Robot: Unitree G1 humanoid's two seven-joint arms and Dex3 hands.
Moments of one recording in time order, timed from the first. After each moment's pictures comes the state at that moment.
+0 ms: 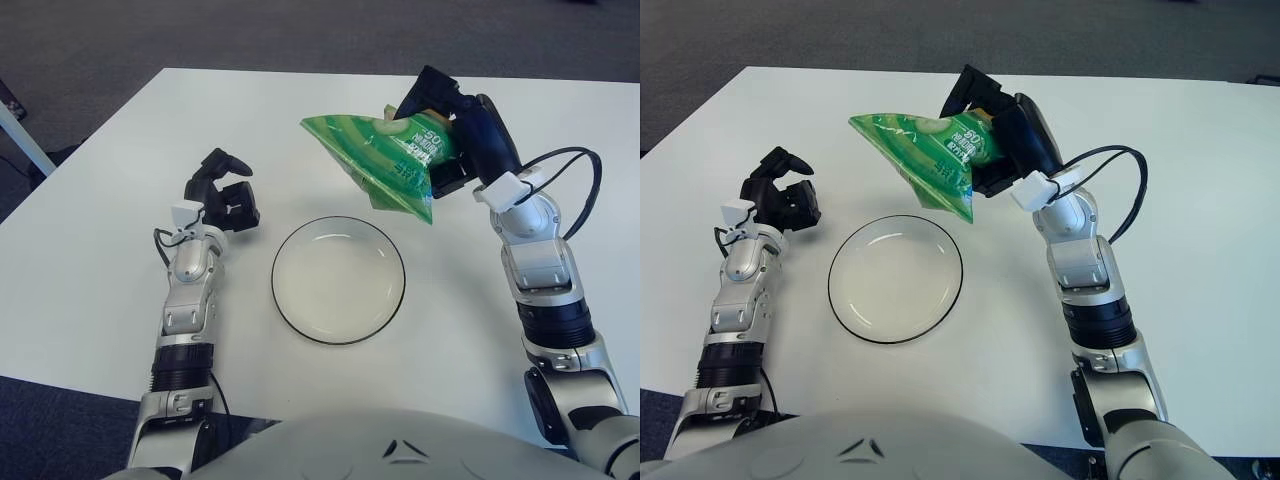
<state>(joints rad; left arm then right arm) -0.12 0.08 0.14 -0.02 -0.11 -0.06 0.02 -0.39 -0.35 0.10 -0.30 -0.24 -0.17 0.19</state>
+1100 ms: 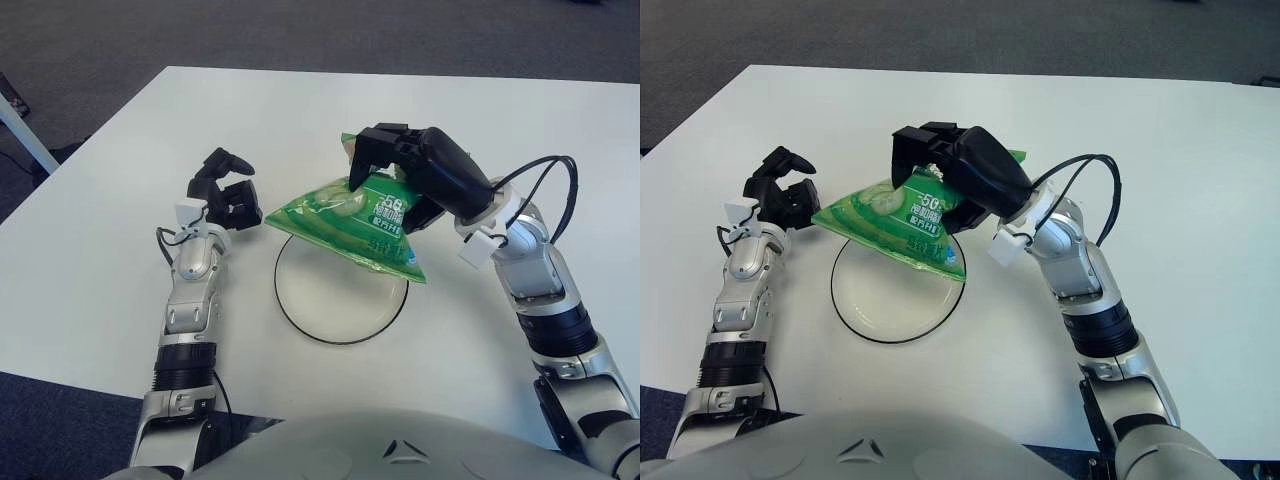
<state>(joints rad) -0.12 0.07 0.13 -0.05 -0.09 -0.02 0.07 -0.38 -0.39 0.21 -0.30 -0.33 -0.46 0.31</state>
